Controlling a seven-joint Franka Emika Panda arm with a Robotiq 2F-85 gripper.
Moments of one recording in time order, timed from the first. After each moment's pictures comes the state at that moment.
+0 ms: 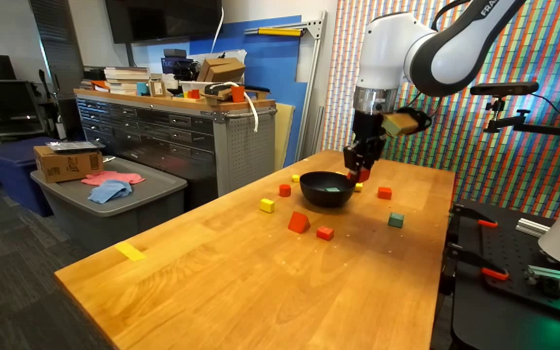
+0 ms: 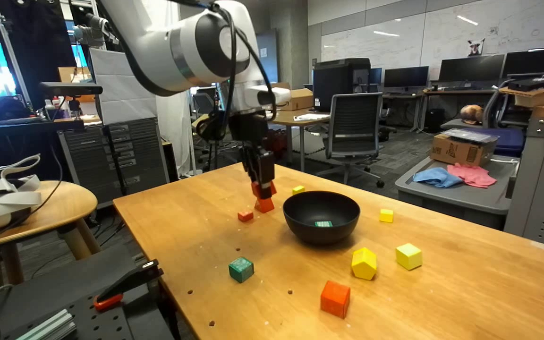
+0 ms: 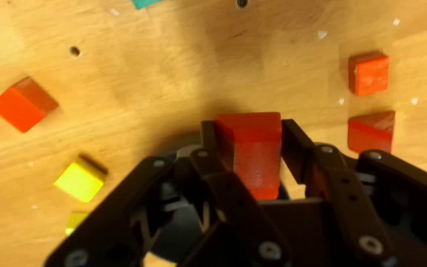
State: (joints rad) arm 0.30 0.02 -0.07 -2.58 -0.25 2.64 0.67
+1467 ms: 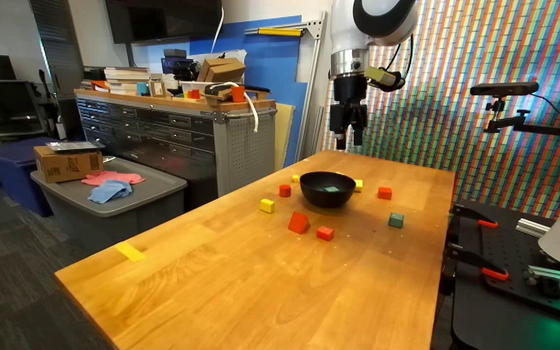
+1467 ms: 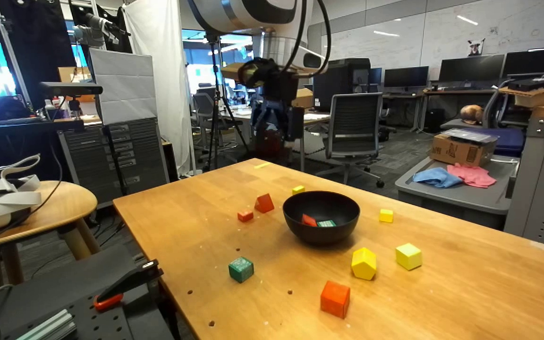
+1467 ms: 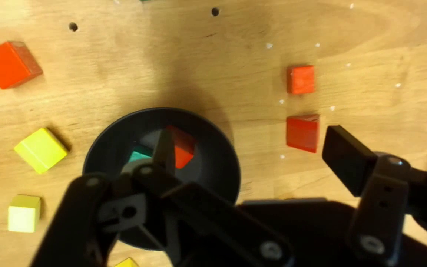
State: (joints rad) arm 0.10 0.06 0.07 -2.26 0.10 2.17 0.16
